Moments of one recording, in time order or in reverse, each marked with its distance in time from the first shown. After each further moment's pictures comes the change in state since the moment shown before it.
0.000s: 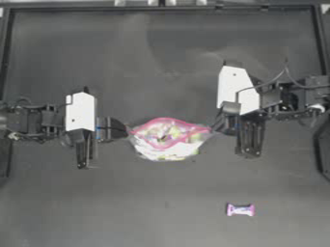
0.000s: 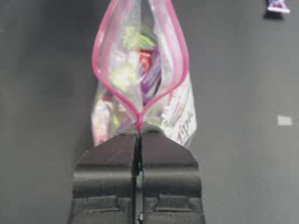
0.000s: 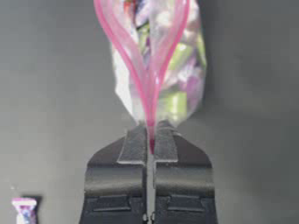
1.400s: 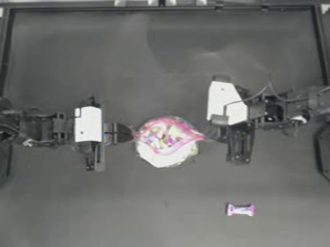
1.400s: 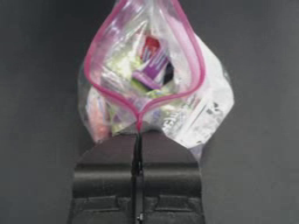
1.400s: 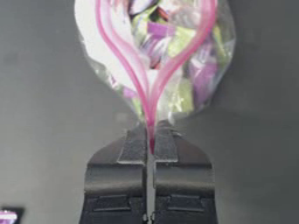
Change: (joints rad) left arm 0.002 0.176 0.049 -0.037 -0.258 0.112; right arm 0.017 0.107 0.060 -0.002 -0.149 0.000
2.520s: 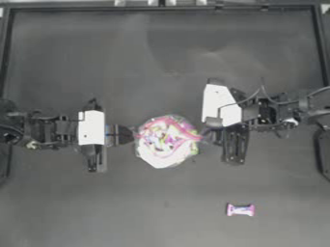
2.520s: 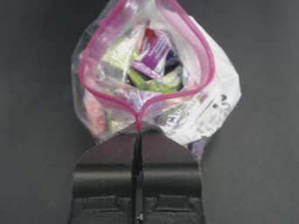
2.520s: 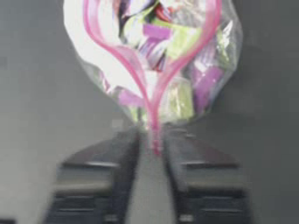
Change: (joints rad) left arm -0.018 0.035 -0.002 -0.037 -0.026 0.040; right arm 0.002 0.044 0.000 0.000 -0.044 -0.002
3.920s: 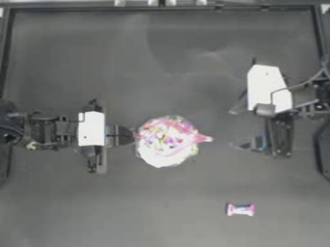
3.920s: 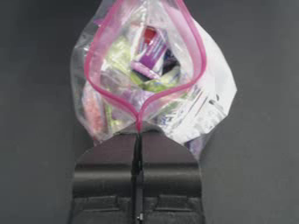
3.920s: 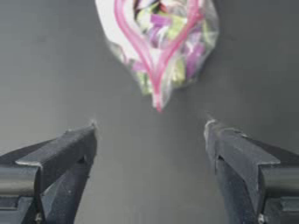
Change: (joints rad) left arm -0.003 0.000 0.002 0.000 0.000 0.002; right arm -0.025 -0.348 -0.029 -0.048 0.344 -0.002
